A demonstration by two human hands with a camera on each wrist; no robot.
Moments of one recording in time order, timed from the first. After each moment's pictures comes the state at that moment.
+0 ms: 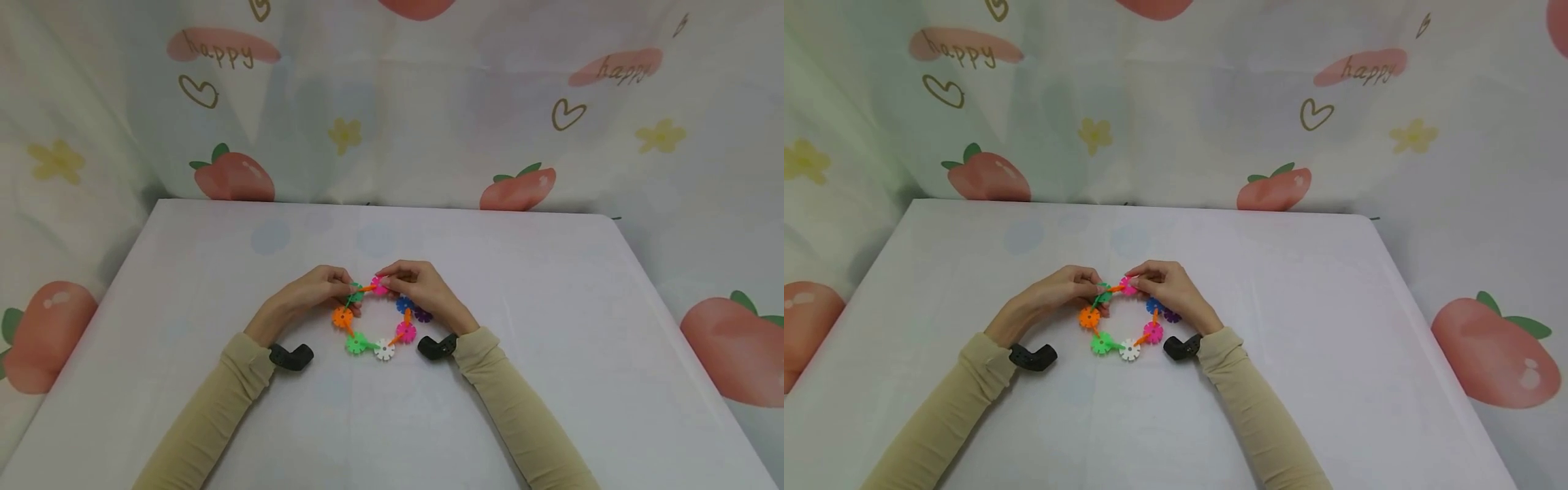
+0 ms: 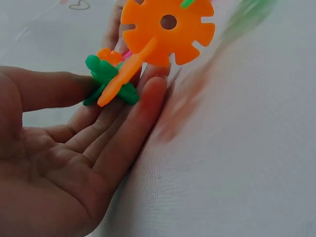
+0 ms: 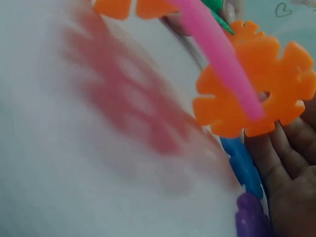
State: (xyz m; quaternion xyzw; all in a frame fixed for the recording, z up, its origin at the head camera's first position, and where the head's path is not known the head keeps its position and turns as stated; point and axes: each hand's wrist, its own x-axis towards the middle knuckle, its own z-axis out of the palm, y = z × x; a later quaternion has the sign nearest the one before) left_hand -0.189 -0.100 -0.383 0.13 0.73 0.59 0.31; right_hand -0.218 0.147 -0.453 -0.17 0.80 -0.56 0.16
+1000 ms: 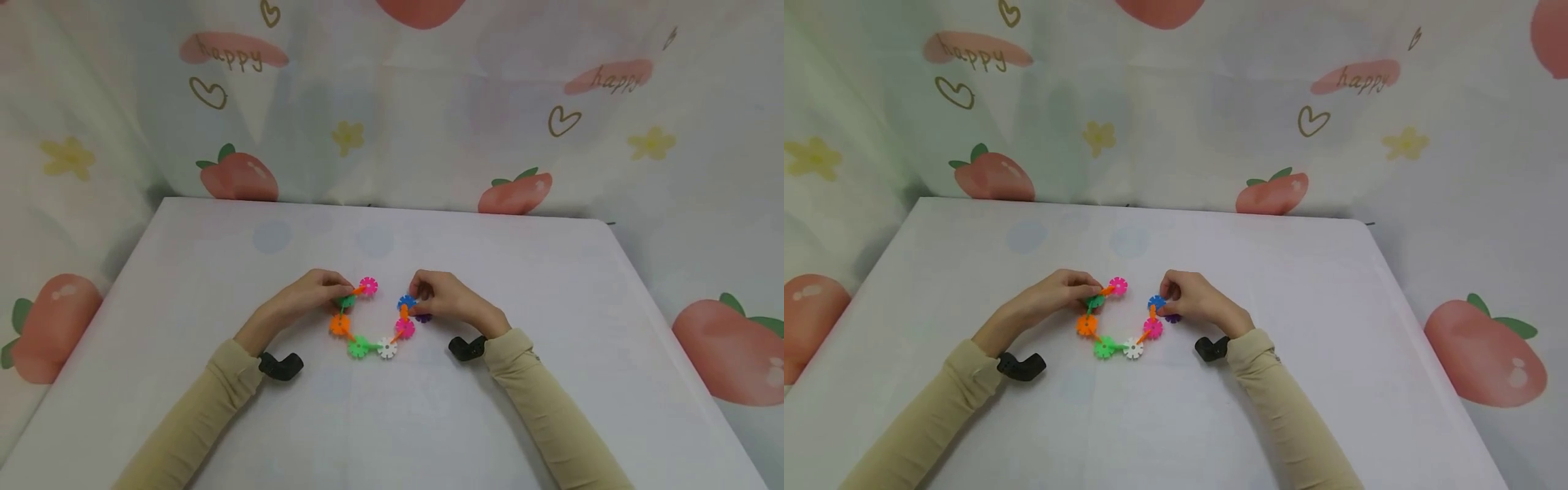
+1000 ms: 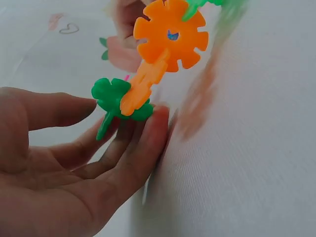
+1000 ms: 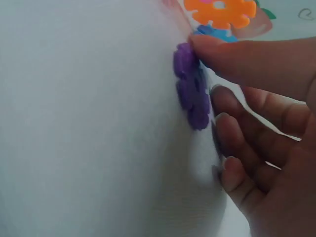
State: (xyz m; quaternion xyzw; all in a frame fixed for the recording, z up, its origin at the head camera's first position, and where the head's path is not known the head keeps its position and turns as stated) left_hand -0.195 -0.120 -0.430 0.10 0.78 0.54 0.28; right_hand -0.202 0.183 -0.425 -0.22 0.90 -0.34 0.17
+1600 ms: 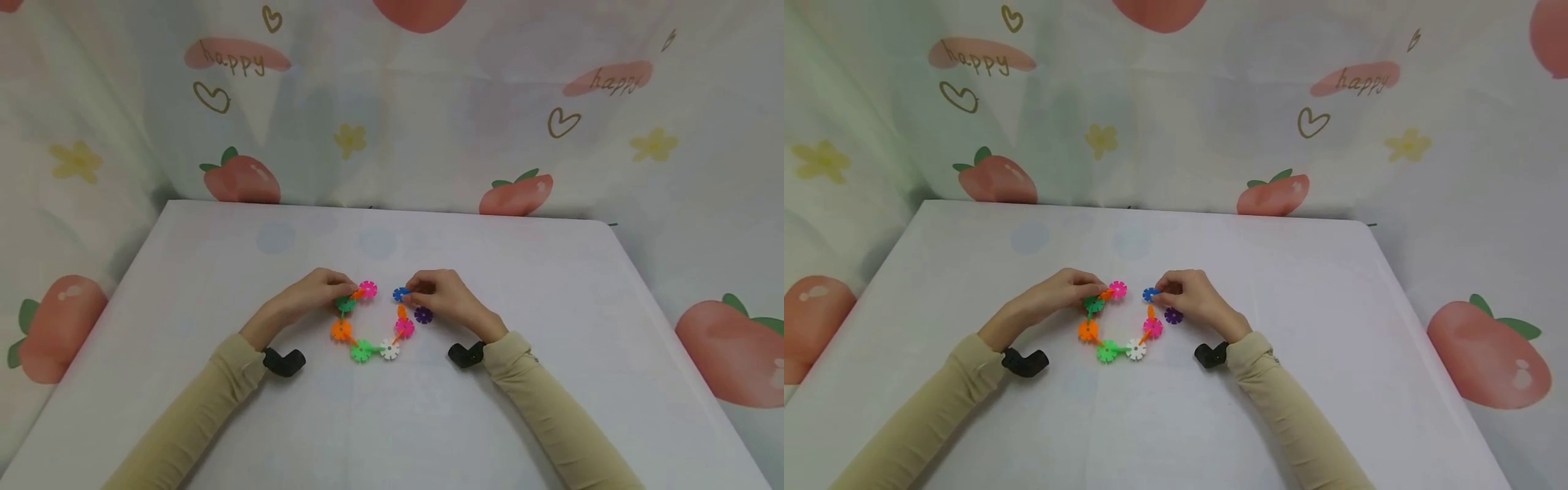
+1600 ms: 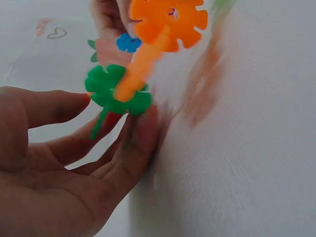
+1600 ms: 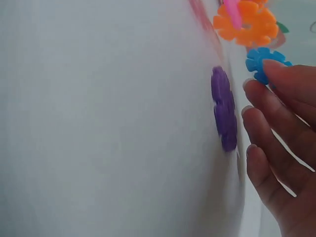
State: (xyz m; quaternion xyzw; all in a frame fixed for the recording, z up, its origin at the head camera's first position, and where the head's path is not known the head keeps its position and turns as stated) left_hand -0.199 -0.115 -0.428 0.11 0.81 0.50 0.28; right_hand -0.198 0.178 -0.432 -0.23 0.90 -0.37 0.09
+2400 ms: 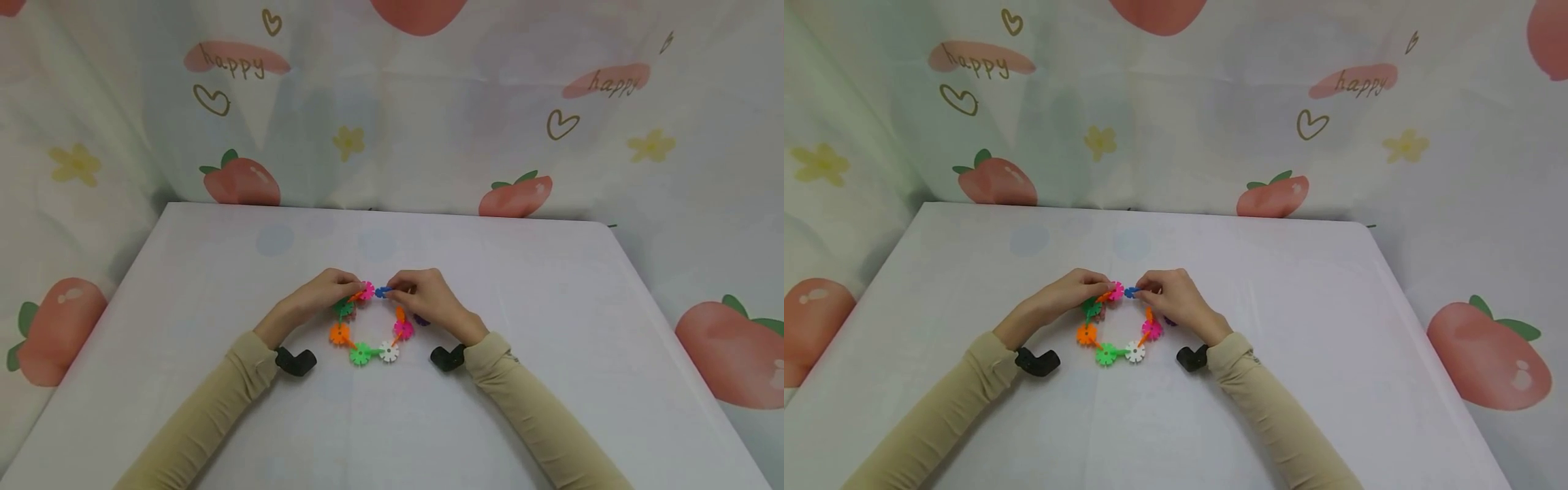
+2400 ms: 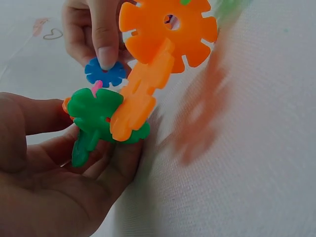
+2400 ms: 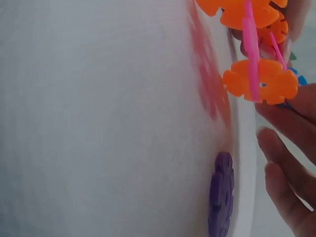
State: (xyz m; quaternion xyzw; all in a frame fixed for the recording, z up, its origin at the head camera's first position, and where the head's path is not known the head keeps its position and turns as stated) left_hand -0.206 -0.099 -0.431 0.10 0.80 0.53 0.28; right_hand -0.196 0.148 -0.432 -0.29 0.88 -0.36 -0.01
